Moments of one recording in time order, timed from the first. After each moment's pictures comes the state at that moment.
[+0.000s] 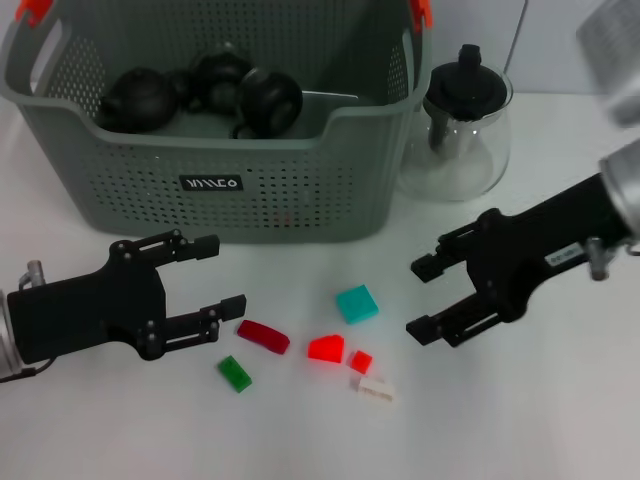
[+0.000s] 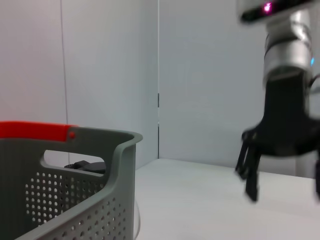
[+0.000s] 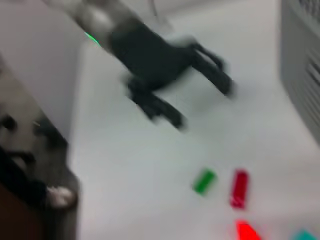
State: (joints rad) left arm -0.35 -2.15 0.50 0.75 2.01 1.76 -1.02; right arm 0.70 2.07 -1.11 -1.16 -2.20 -1.79 1.98
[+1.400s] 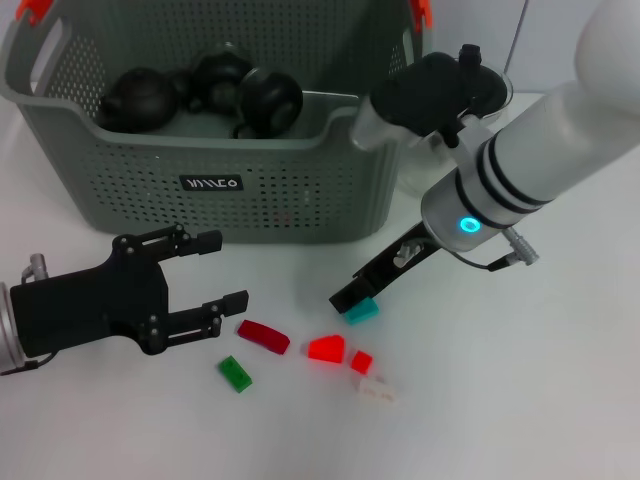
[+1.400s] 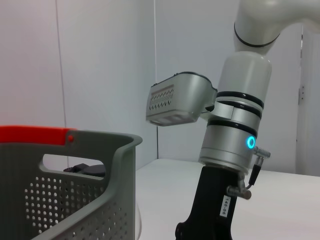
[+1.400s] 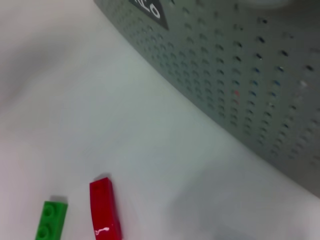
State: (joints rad) left arm -0.36 -2.15 0.51 0.75 2.01 1.75 -1.01; right arm 0.98 2.11 -1.56 -0.65 -2.31 -1.09 2.58
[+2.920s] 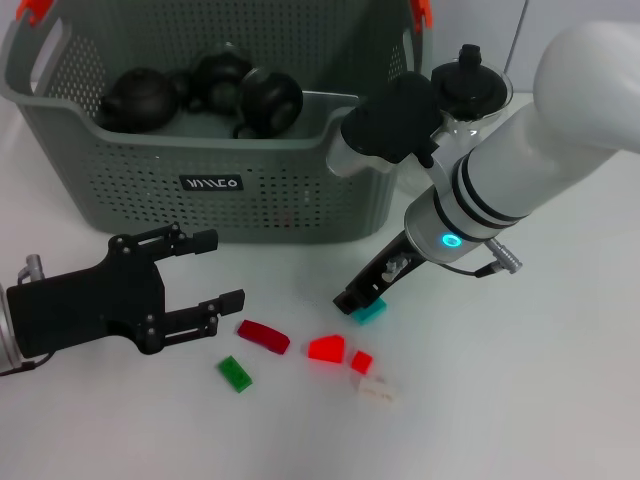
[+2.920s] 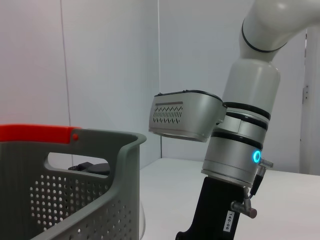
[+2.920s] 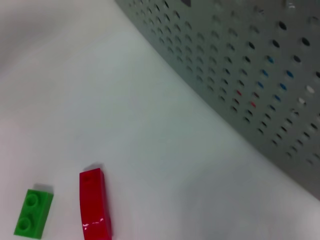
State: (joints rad) left arm -0.36 -2.15 0.50 0.75 2.01 1.75 -1.01; right arm 1.01 2.11 -1.75 -0.63 -2.27 -0.99 2.62
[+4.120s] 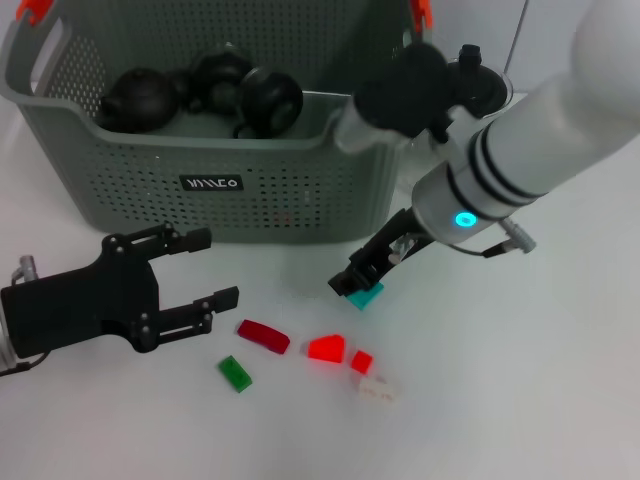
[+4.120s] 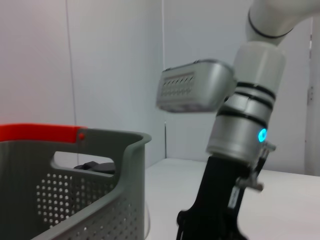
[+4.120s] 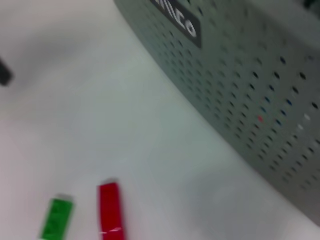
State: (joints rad) left arm -0.35 -2.15 0.49 0.75 2.01 1.75 -1.01; right arm 0.94 2.10 -1.66 -0.80 -2.31 -1.10 2.57
